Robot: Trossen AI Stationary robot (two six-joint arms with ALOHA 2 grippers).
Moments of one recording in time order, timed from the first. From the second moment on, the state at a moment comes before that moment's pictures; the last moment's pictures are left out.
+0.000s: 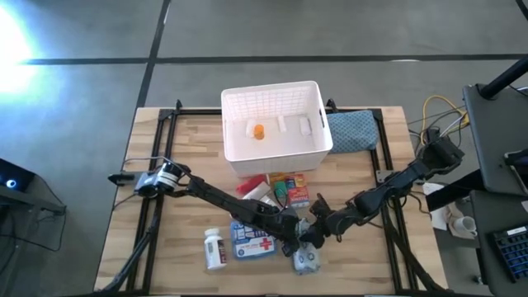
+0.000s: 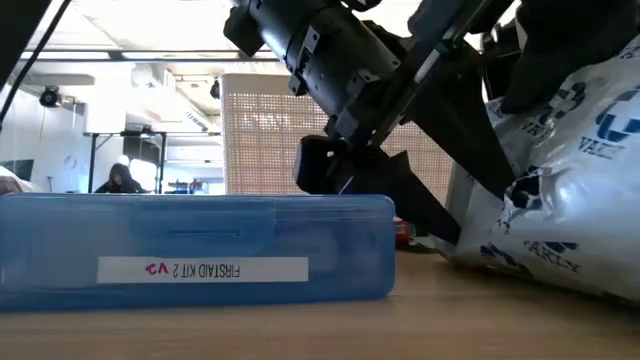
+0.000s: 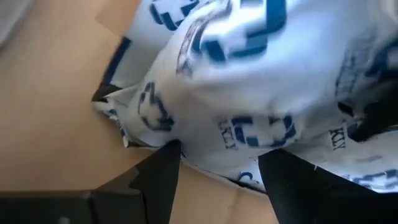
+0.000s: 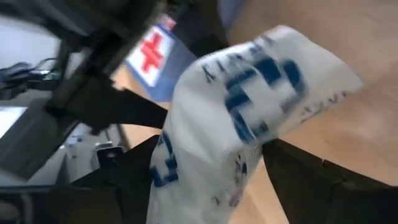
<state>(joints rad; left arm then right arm) -0.29 2.18 1.57 -0.20 -0.02 -0.87 0.54 1.51 0.62 0.18 0.16 1.38</state>
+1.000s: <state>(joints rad) -0.50 1.53 1.56 -0.43 -0.58 -0.74 0.54 1.28 0.77 0.09 0.44 1.19</state>
